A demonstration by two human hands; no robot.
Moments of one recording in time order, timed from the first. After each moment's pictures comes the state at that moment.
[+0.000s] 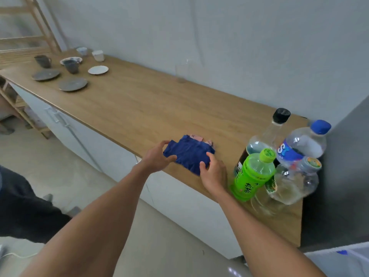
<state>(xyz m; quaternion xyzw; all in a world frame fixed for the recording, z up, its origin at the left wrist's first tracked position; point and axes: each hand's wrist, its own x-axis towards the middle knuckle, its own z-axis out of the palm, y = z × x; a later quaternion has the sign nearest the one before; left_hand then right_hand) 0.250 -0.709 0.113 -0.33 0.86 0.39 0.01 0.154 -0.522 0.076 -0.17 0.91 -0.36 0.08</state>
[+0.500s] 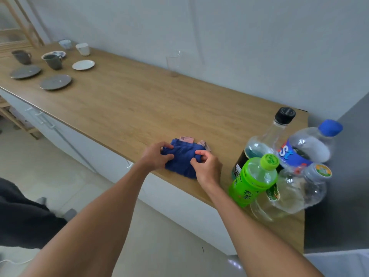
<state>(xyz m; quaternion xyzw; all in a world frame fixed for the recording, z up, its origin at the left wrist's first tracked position) 0.202 -0.727 0.086 -0.34 0.85 0.40 0.01 0.128 -0.550 0.069 -0.10 0.86 -0.49 0.09</state>
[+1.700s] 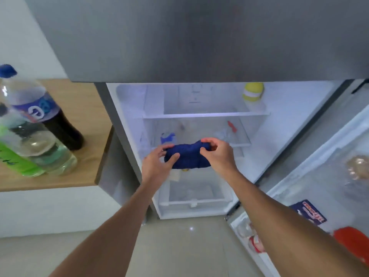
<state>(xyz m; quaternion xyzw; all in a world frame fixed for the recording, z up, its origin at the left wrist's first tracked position) 0.135 -0.098 0.065 -0.12 0.84 0.53 -0.07 0.097 0.099 0.091 0.03 0.87 -0.50 -0.03</state>
